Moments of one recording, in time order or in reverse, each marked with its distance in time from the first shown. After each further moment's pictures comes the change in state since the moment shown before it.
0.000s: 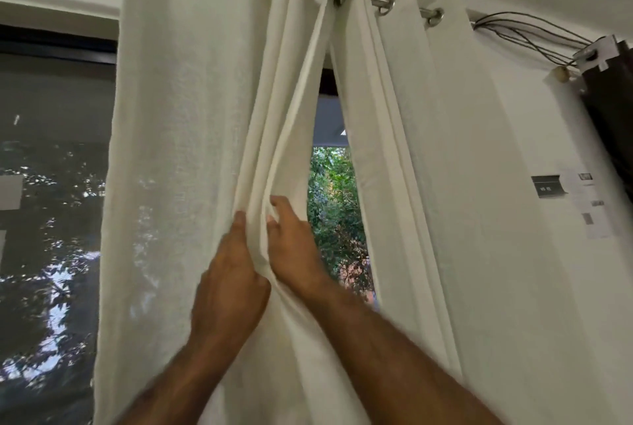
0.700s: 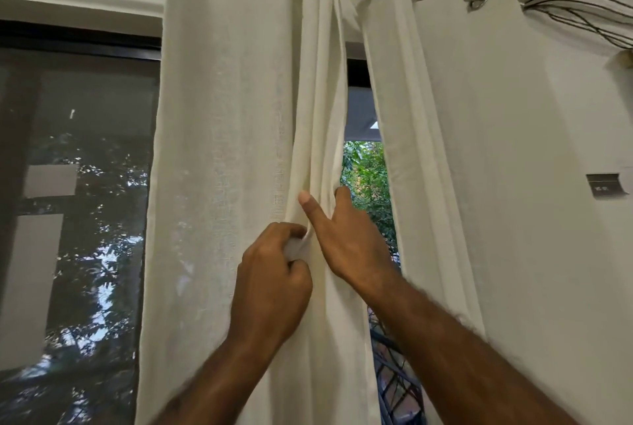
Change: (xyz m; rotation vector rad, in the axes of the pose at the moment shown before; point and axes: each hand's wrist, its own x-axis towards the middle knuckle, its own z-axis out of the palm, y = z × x) left_hand -0.016 0.021 -0.005 -0.223 0.167 0.106; right_hand -0.017 -0.016 -0.041 -0.221 -0.022 0.111
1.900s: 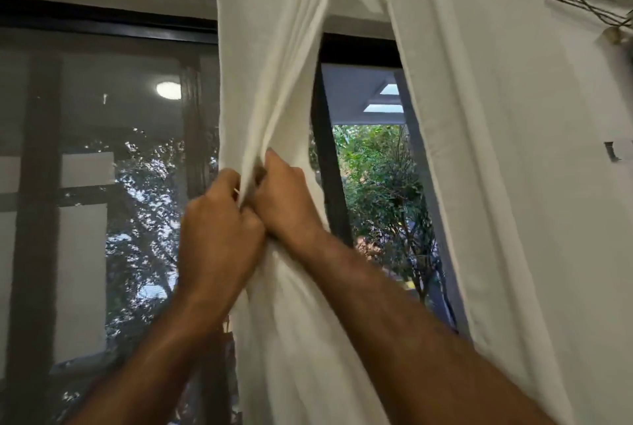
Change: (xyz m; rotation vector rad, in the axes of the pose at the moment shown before) left_hand 0.045 -0.081 -0.153 0.164 0.088 -0.019; right_hand -0.006 -0.149 0.139 0.239 0.032 -0.183
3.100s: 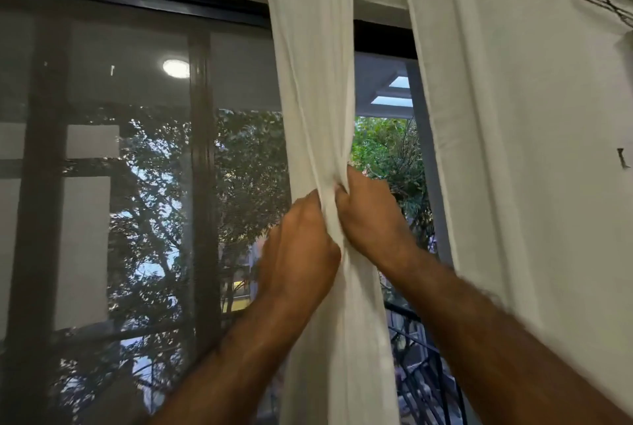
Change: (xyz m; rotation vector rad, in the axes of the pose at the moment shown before) left_hand -0.050 0.026 0.054 0.015 -0.217 0.082; right_hand -0.029 0.057 -0.064 -0.466 0.027 0.060
